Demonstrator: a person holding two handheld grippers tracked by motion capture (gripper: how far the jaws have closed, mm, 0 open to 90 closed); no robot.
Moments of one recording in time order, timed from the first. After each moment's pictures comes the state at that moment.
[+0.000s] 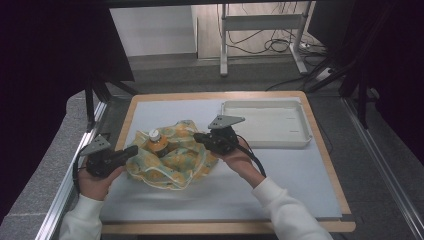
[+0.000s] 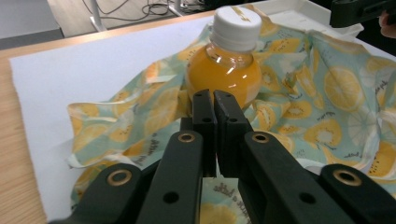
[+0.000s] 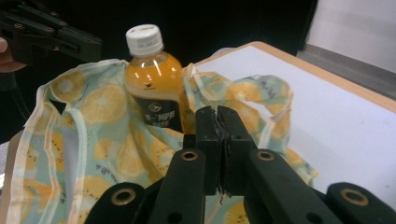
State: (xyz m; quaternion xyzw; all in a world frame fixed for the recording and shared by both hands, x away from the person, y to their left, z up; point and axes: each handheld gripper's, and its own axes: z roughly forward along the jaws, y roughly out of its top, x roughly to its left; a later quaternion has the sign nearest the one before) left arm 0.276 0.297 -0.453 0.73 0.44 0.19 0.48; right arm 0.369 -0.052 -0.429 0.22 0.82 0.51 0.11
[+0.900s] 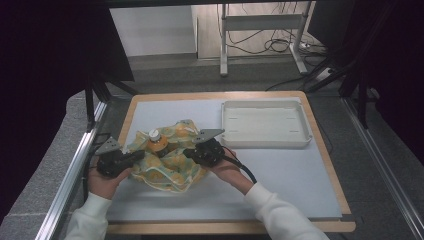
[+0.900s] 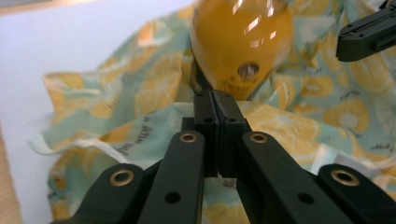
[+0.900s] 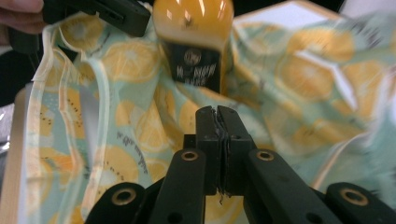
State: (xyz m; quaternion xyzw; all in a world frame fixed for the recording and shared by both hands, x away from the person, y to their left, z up) left arm 0.292 0.287 -0.483 0.75 0.46 0.16 0.44; right arm 0.357 -0.019 -0.467 0.19 0.86 0.46 0.08
